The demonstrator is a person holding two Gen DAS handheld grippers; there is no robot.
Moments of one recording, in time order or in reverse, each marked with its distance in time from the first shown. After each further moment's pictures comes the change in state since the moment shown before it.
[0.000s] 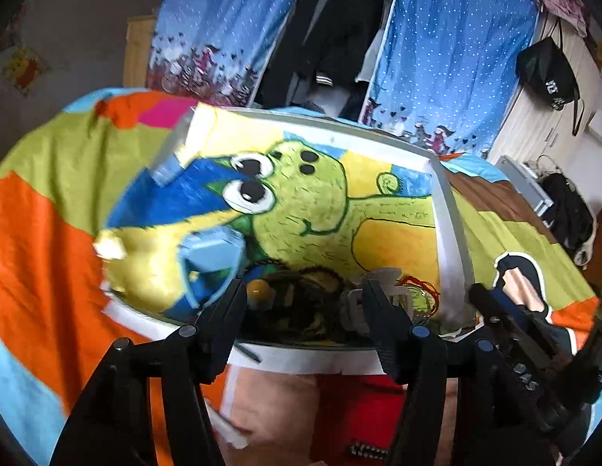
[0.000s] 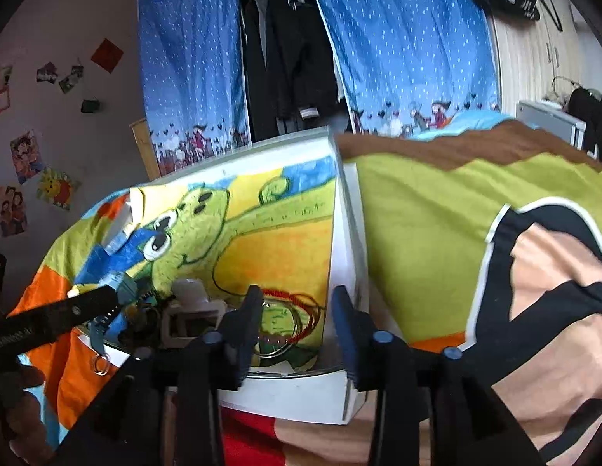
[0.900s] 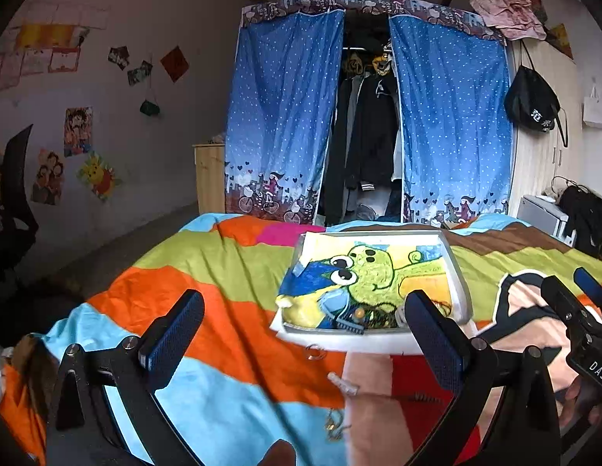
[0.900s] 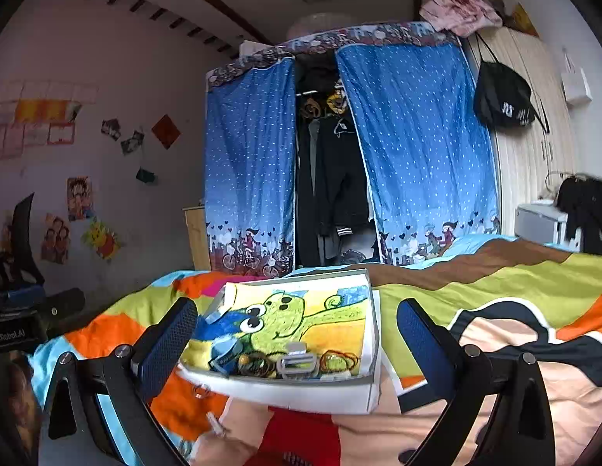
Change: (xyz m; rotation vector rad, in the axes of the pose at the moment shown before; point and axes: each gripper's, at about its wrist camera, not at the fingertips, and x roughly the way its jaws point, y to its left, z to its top) left arm -0.246 0.006 -0.082 0.144 -0.419 0.236; right arm -0.212 0.064 -0.018 -0.118 -0.384 0.085
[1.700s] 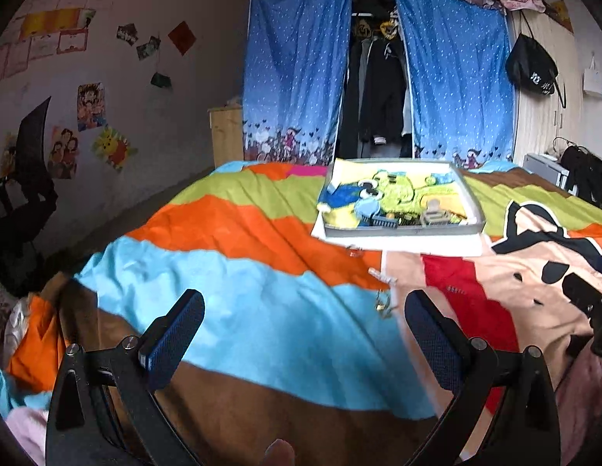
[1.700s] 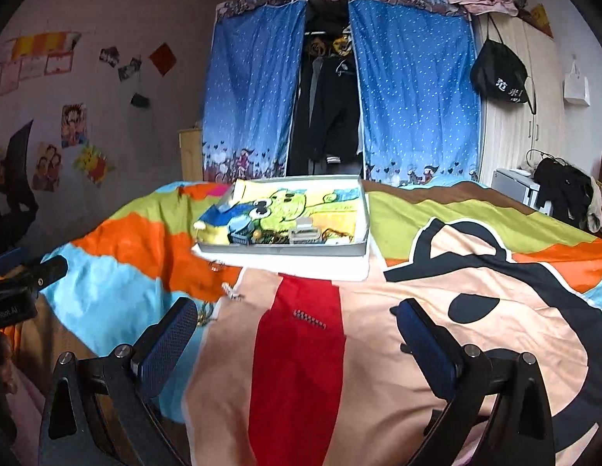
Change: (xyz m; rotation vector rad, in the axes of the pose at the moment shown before) left arm -0.066 0.046 -0.114 0.013 0.137 0.032; right arm -0.083 0.062 -0.083 -0.081 0.274 -0.088
